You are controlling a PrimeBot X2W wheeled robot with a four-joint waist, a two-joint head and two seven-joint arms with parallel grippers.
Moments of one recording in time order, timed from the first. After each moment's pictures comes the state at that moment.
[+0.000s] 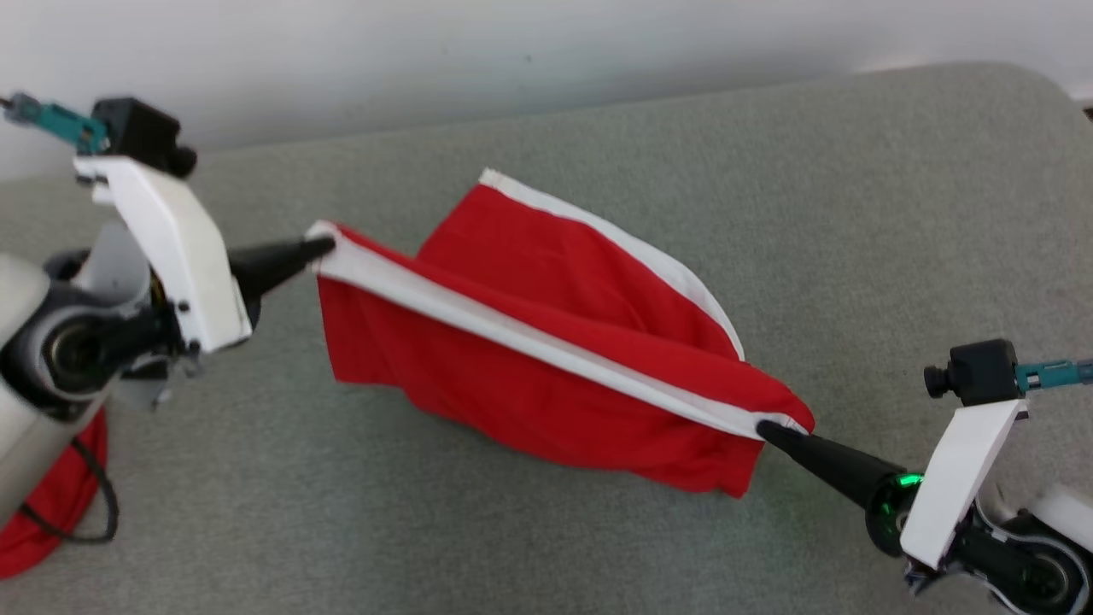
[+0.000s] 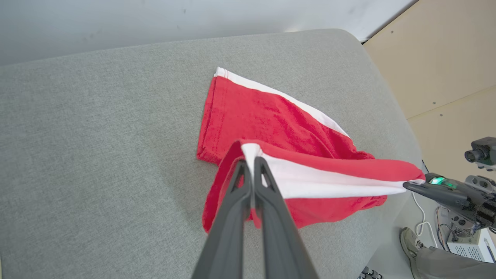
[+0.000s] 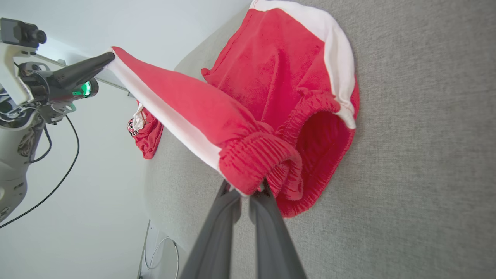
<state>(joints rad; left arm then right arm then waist) -1.00 0.85 -0.91 0.16 -1.45 0.00 0.52 -0.68 -0.75 1.08 0.00 1.76 0.13 0.20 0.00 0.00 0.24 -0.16</state>
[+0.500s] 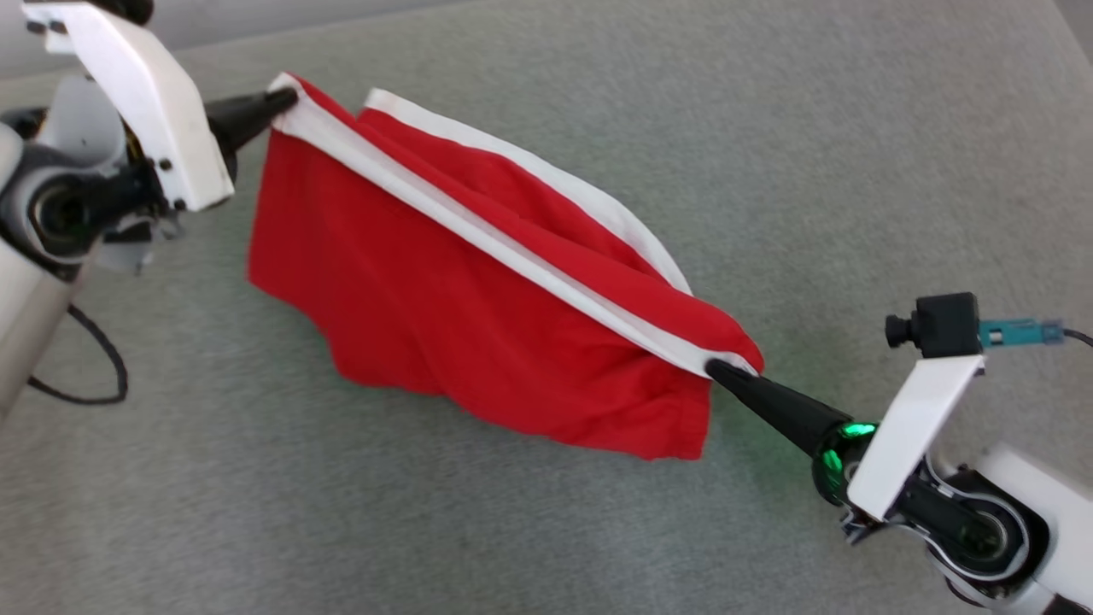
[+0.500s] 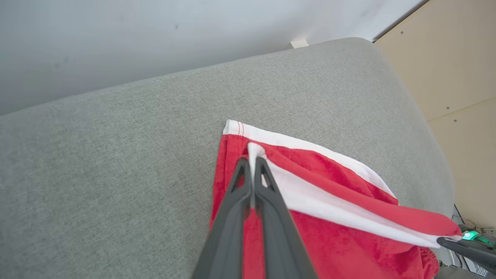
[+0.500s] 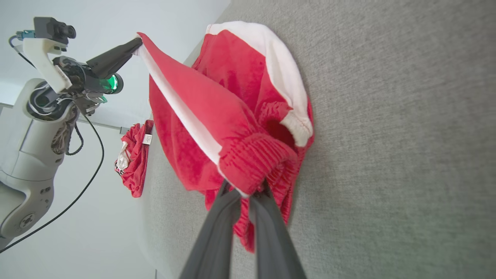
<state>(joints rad) -1.26 0.68 -0.92 0.52 -1.31 -0.07 0.51 -0.72 -0.60 1.00 0.05 1.75 0.13 0.16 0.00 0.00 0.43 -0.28</state>
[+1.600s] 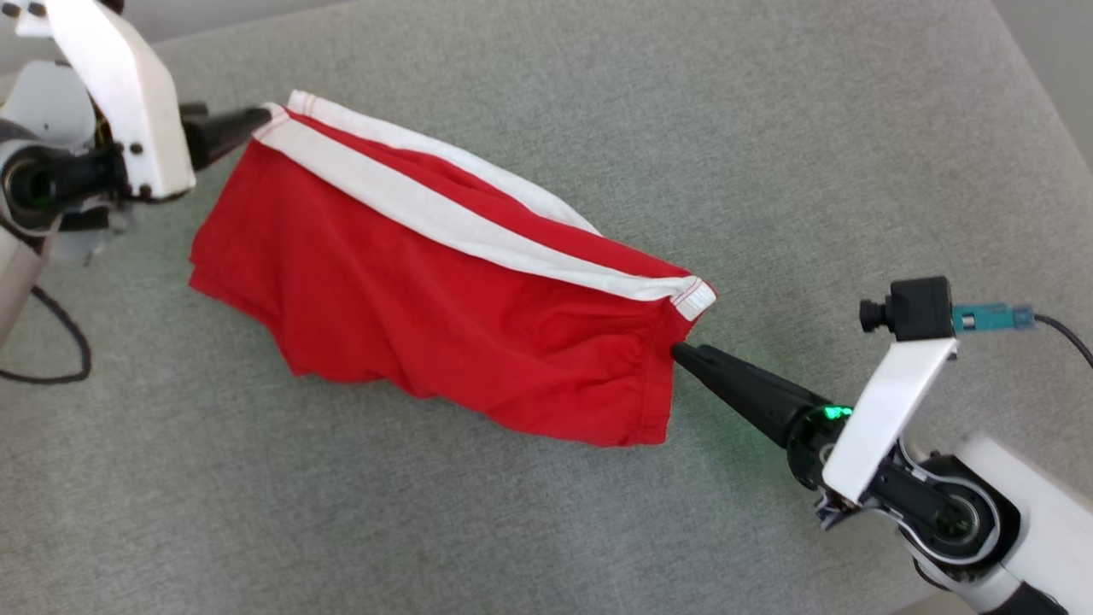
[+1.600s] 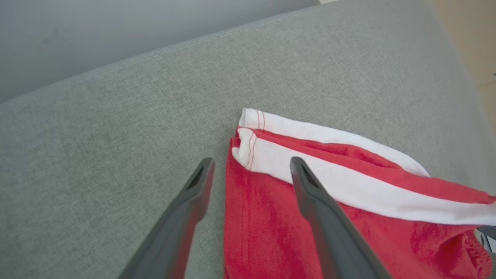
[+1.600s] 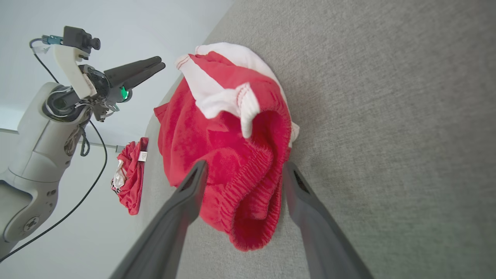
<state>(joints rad) -1.37 0.65 -1.00 0.73 -1.26 -0.13 0.61 -0.70 -0.48 0.88 0.11 1.68 0.13 0.25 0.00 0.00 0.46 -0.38</state>
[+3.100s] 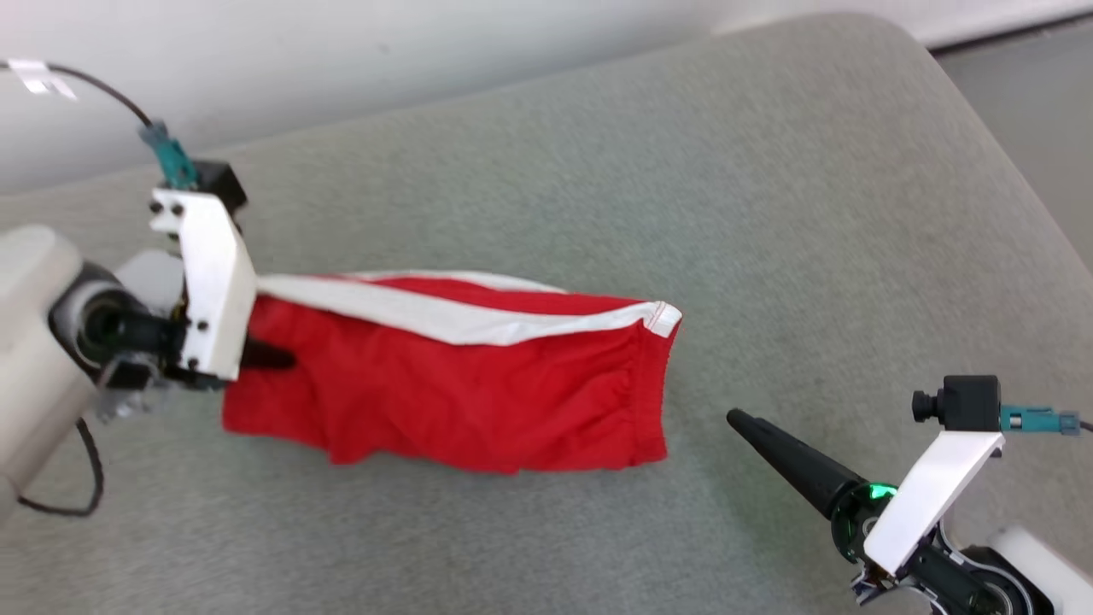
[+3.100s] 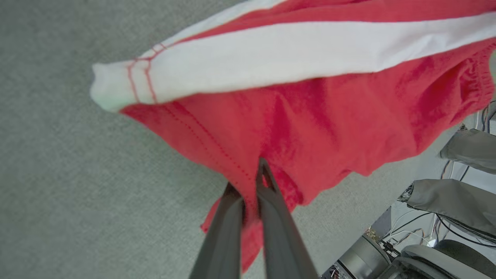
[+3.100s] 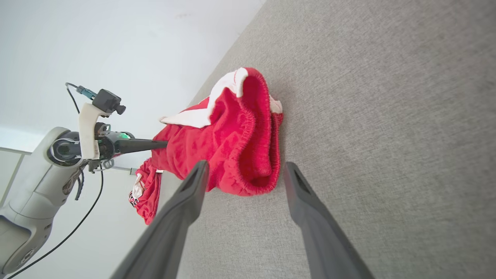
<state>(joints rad) -1.23 0.73 -1.19 0.56 -1.39 -0.12 0.96 -0.44 -0.49 0.72 0.08 1.64 0.13 0.22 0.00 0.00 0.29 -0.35</state>
